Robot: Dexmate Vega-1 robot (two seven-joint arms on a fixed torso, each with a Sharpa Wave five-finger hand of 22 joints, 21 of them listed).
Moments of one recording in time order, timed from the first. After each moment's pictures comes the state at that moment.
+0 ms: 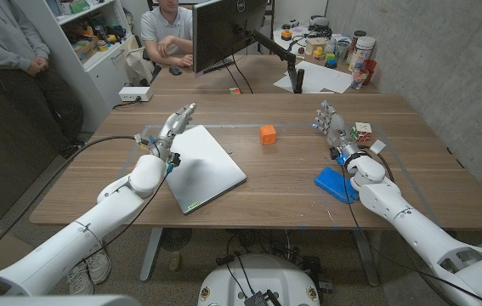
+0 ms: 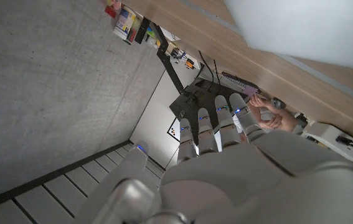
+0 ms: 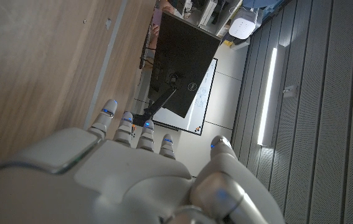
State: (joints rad) left arm 1.01 0.77 0.40 -1.78 -0.01 0.06 0.42; left_hand 0.05 0.08 0.45 0.08 0.17 0.17 -0.03 0.20 0.20 0.24 0.12 0.24 0.21 0.19 0.19 0.41 0.25 -0.17 0.21 0.98 0.22; right arm -0.80 -0.48 -0.39 -1.22 0.64 0.33 0.07; right_hand 0.07 0.10 0.28 -0.06 0.18 -0.08 -0.15 0.19 0.21 0.01 0.04 0.22 0.19 0.01 0.16 0.22 0.19 -0.18 0.21 0.72 0.22
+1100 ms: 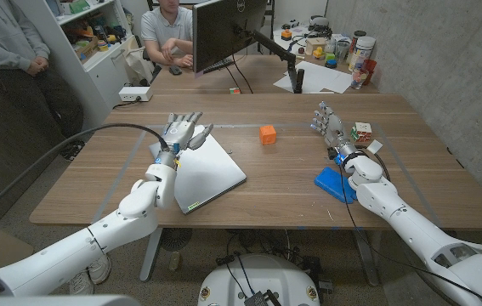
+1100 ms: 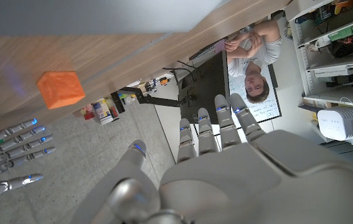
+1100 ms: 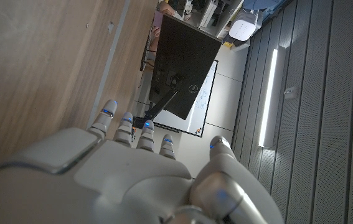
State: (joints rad) left arm 0.97 0.86 0.64 -1.92 0.74 0.59 0.39; left_hand 0.05 0.08 0.45 0.08 0.17 0.17 -0.03 0.20 0.20 0.24 0.12 0.24 0.21 0.19 0.19 0.41 0.25 -0.17 0.21 0.98 0.22; right arm -0.78 -0.46 -0.40 -1.18 0.63 0.34 0.08; right_hand 0.07 0.10 0.28 -0.06 0.19 -0.08 -0.15 0.19 0.21 0.01 0.04 0.22 0.19 0.01 0.16 0.22 0.19 -0.18 0.21 0.71 0.22
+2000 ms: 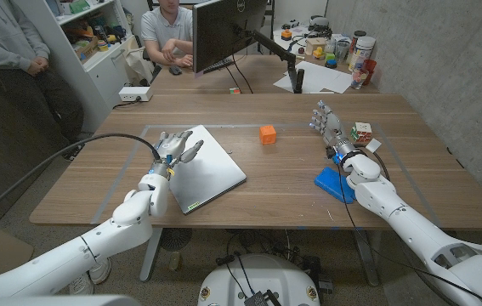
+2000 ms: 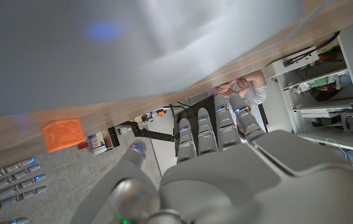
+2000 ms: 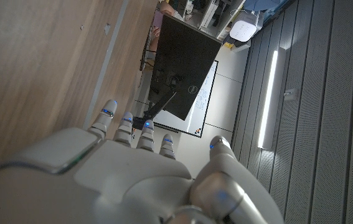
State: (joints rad) left arm 1.02 0.88 0.63 -1.90 0.66 0.63 0.32; left_hand 0.05 0.08 0.45 0.08 0.17 0.17 -0.03 0.20 0.20 0.24 0.12 0.24 0.21 0.19 0.19 0.41 0.25 -0.17 0.21 0.98 0.22; right arm -0.78 -0.46 -0.41 -1.21 0.62 0.32 0.06; right_hand 0.07 0.10 0.28 -0.06 0.19 -0.08 -0.15 0.19 0.21 0.01 0.04 0.22 0.19 0.01 0.16 0.22 0.19 -0.18 0.21 0.71 0.22
